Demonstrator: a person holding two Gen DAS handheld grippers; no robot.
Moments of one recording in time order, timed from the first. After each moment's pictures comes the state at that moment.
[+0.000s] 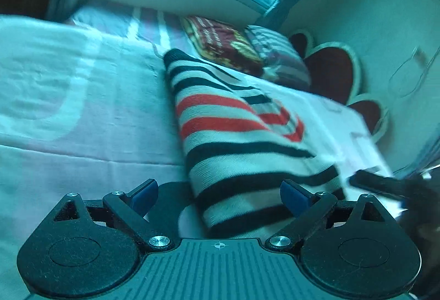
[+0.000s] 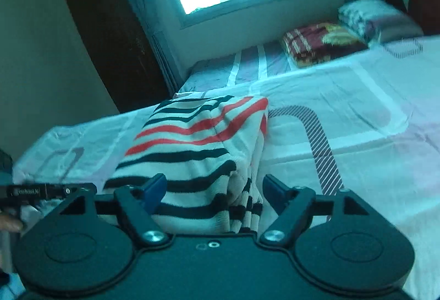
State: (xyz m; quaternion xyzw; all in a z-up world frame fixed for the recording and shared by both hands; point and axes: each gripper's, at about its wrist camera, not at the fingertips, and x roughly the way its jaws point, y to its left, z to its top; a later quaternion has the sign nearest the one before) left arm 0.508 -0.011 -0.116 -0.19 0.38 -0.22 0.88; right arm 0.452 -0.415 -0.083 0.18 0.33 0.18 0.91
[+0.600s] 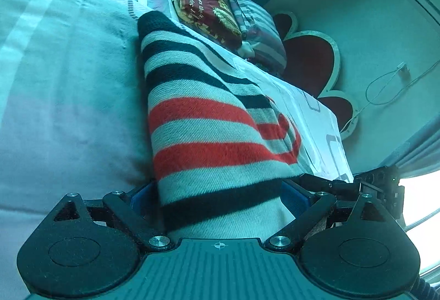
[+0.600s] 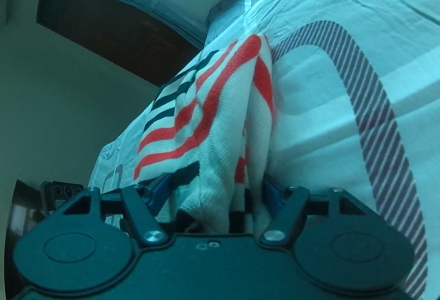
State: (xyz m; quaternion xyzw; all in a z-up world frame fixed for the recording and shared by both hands) left arm 0.604 -0.036 -0.154 -0.25 0.44 -0.28 0.81; right arm 0.563 -0.429 -0.150 0.32 0.44 0.26 0.80
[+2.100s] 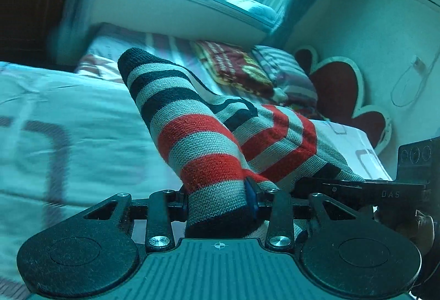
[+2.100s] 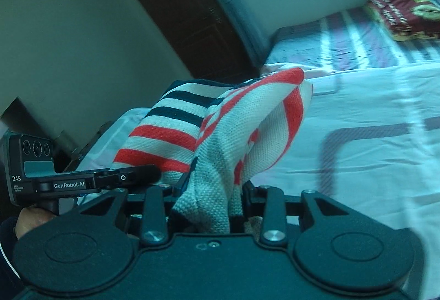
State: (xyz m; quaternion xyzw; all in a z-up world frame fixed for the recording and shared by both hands) left arm 0.480 0.130 -0.035 -0.15 0.34 -0.18 0.91; right arm 0.500 -0.217 -0.053 0.14 0.37 0.35 0.85
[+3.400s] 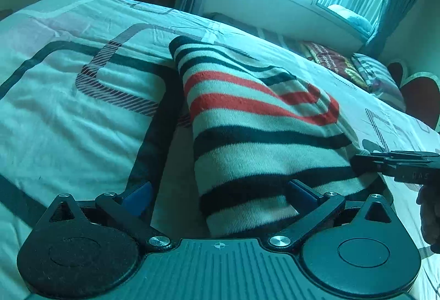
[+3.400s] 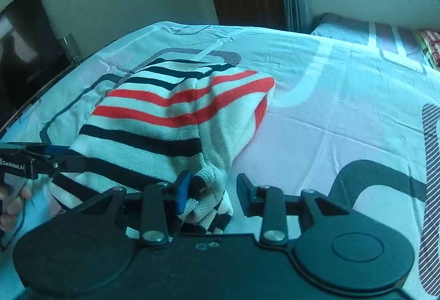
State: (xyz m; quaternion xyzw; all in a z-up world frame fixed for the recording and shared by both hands) left arm 0.314 0.242 -0.127 -0.15 0.37 0.03 0.91; right arm 0.439 -0.074 -0.129 -0.04 0.39 0.37 0.84
